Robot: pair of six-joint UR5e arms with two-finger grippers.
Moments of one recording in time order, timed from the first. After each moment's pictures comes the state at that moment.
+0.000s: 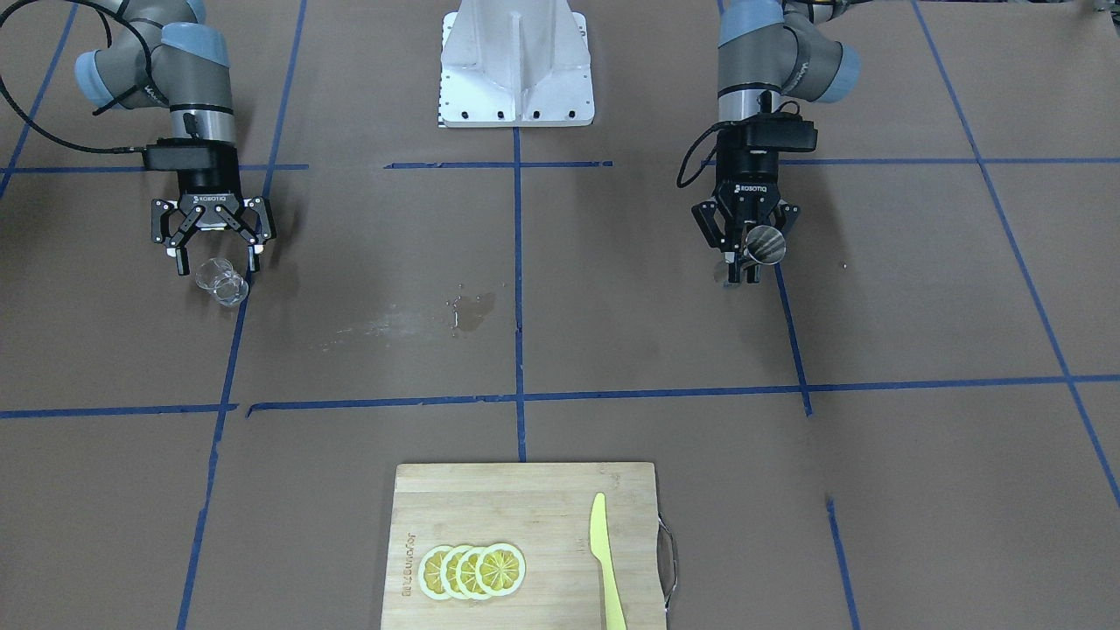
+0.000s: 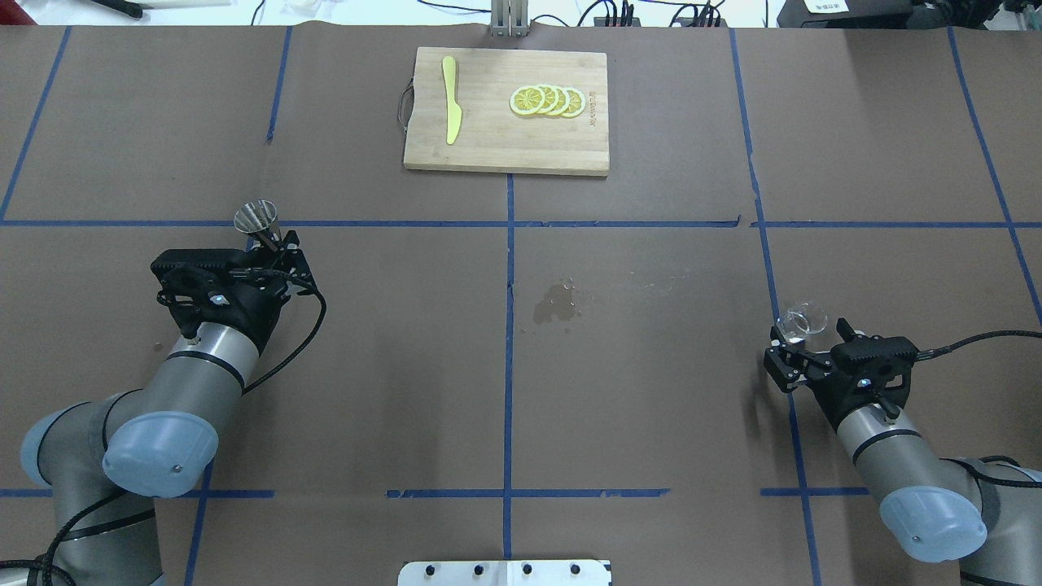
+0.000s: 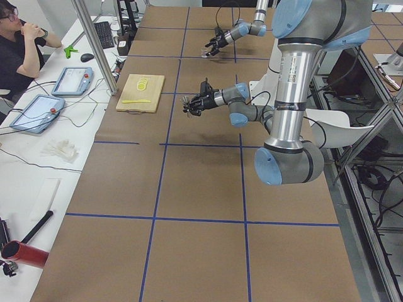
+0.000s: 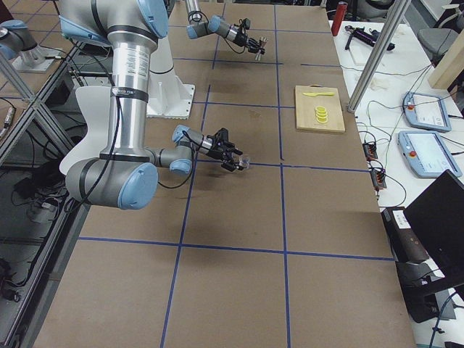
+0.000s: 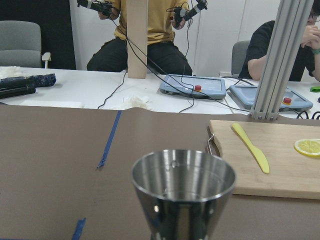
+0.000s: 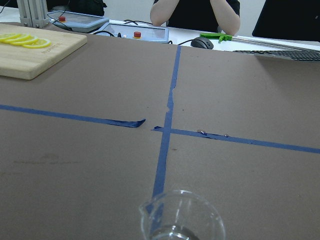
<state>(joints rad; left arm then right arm) -0.31 -1.72 -1.86 -2.29 -0.72 -1.23 0.17 -1.74 1.75 -0.66 0.70 1.24</state>
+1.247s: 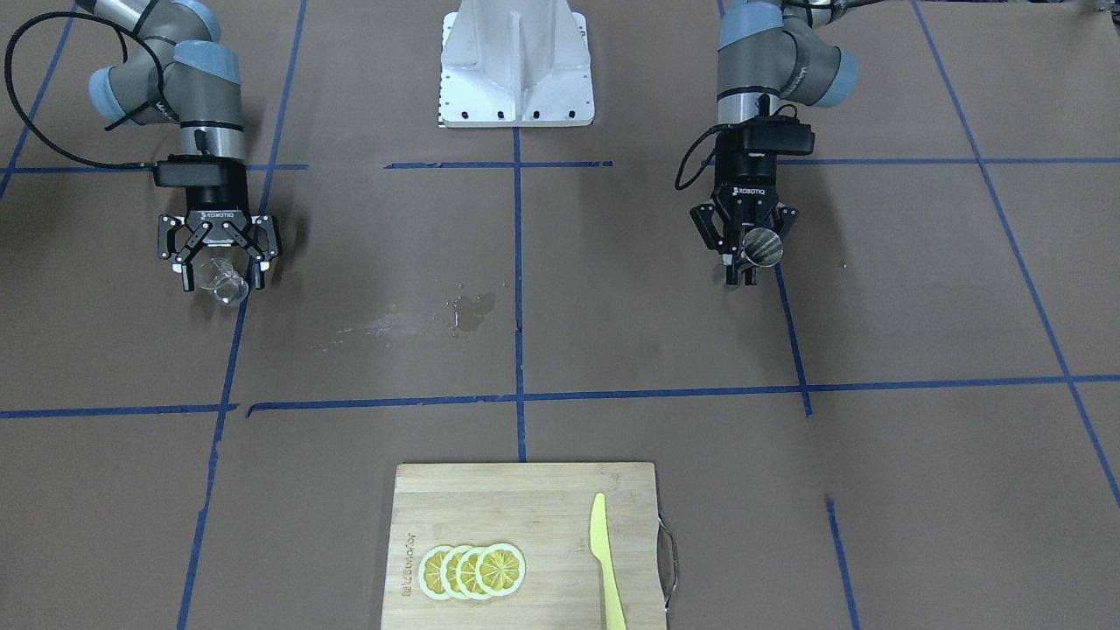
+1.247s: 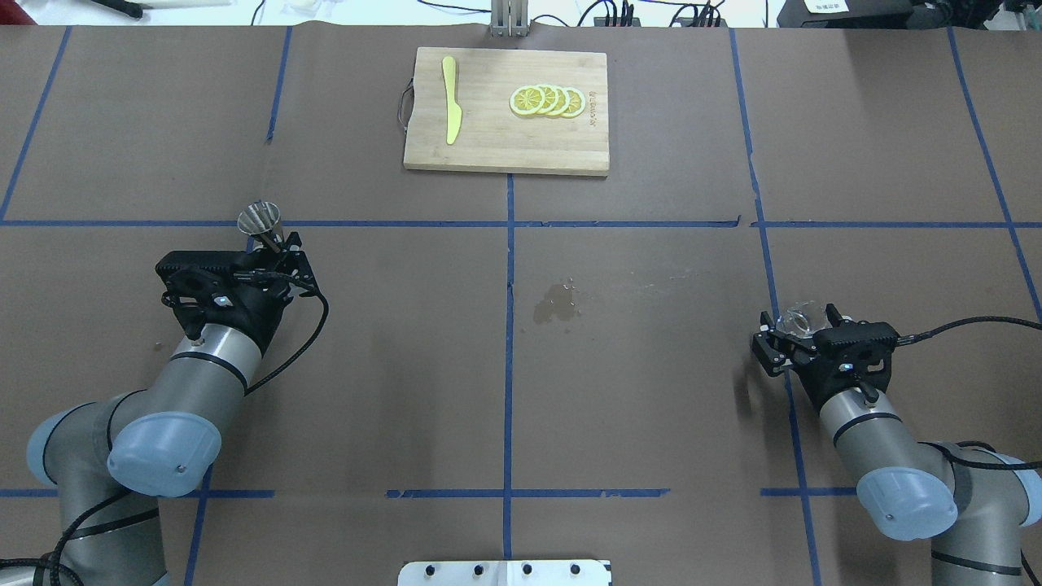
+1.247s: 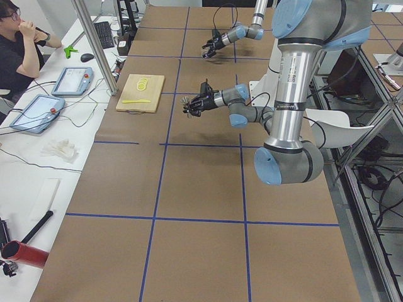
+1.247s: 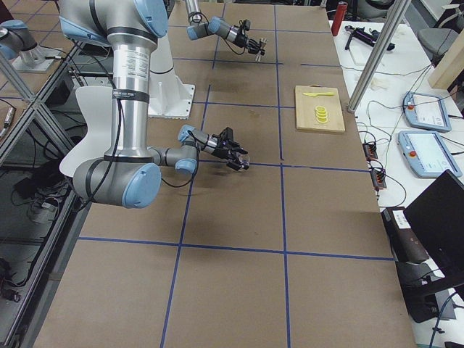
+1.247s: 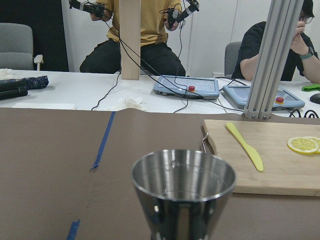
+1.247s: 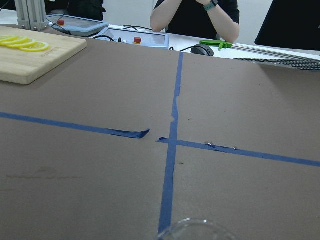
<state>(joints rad) -0.31 -1.72 -1.84 -2.30 -0.72 -1.22 0.22 -1.67 1.69 -0.66 0.70 1.20</state>
